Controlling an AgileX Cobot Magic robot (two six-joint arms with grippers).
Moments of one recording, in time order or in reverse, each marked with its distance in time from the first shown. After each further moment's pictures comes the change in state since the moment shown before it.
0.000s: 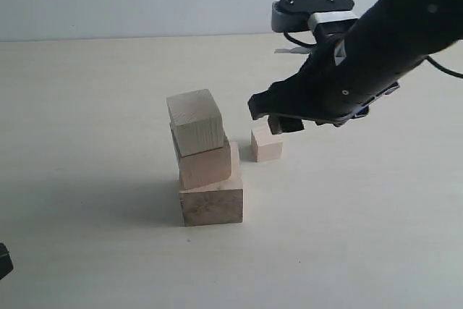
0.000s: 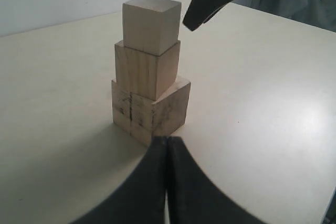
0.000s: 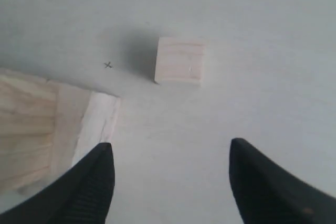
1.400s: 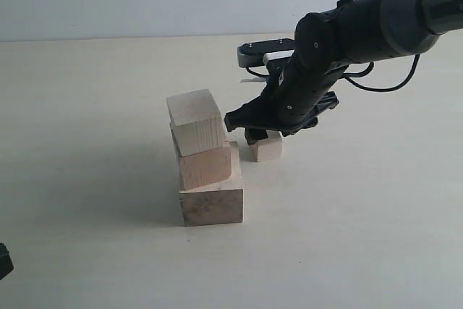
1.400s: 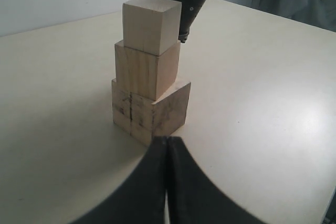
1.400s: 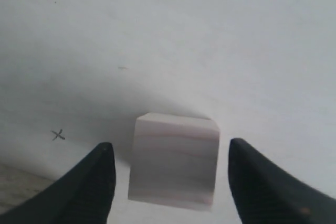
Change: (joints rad) left arm 0.000 0.000 0.000 0.000 0.000 0.000; right arm -0.065 0.421 -0.217 0.093 -0.114 -0.160
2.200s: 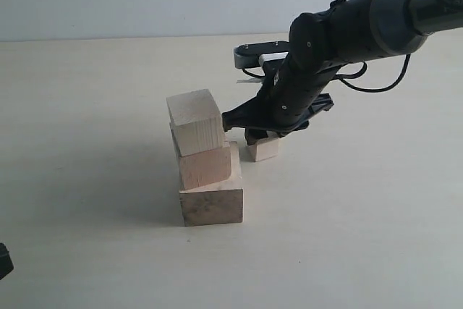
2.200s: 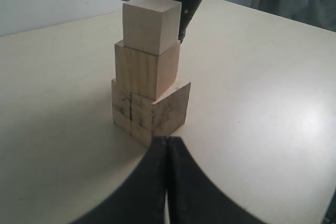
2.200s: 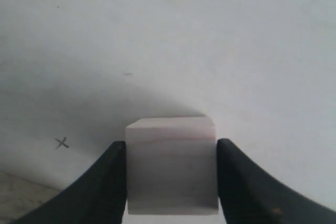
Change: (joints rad) left arm 0.000 0.000 0.000 0.000 0.000 0.000; right arm 0.000 0.035 -0.039 0.026 0.017 -0.011
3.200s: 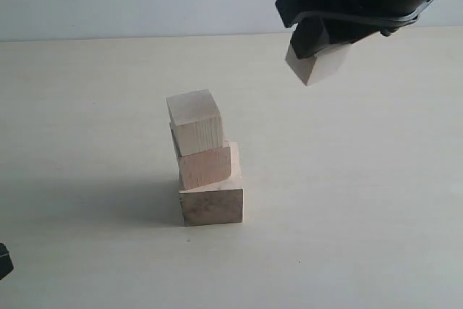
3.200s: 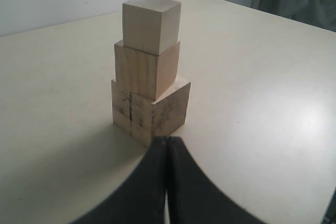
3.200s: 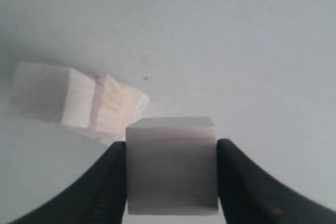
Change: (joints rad) left arm 0.000 0.000 0.000 0.000 0.000 0.000; right arm 0.068 -0.662 -0.009 -0.055 0.478 -0.013
